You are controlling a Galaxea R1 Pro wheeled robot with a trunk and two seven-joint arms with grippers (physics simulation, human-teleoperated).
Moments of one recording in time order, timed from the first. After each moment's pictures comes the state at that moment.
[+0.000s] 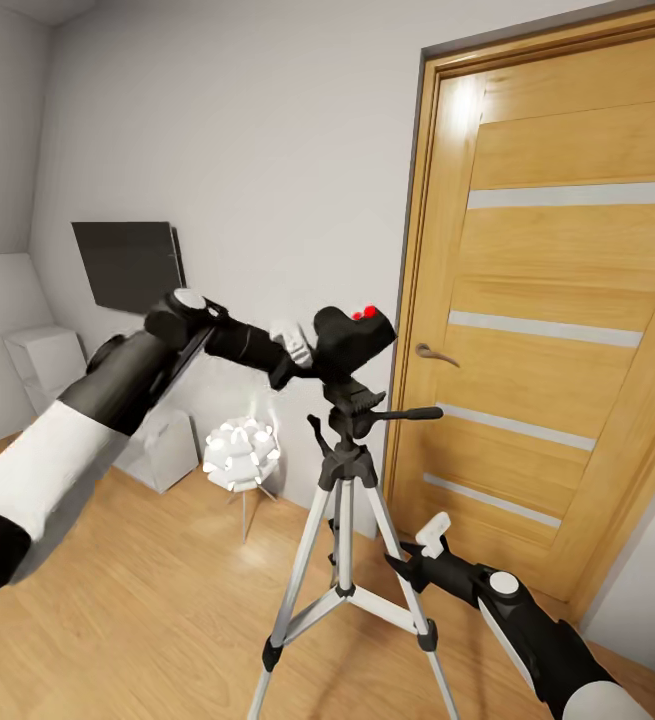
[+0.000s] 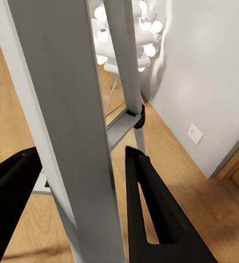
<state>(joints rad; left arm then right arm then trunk) -1.31 0.17 -0.59 -1.16 -0.06 0.66 -1.13 -0.49 -0.15 0.24 -0.80 0.02 -0.02 0.54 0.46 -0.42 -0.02</state>
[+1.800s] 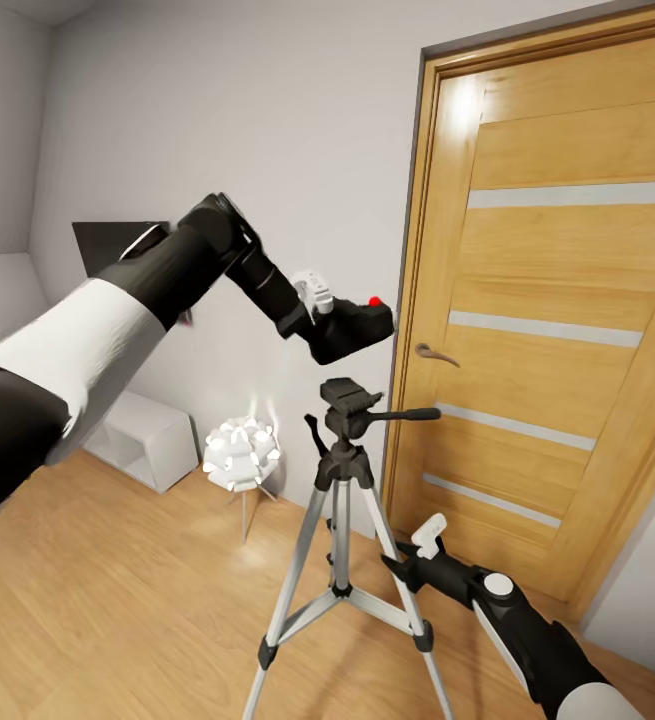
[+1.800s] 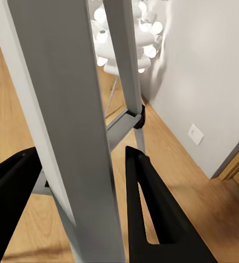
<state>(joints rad) -1.72 -0.01 -0.72 -0.67 -0.30 0.78 -1.46 -0.49 -0.14 0.24 -0.79 0.03 -0.02 0.52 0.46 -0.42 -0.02</state>
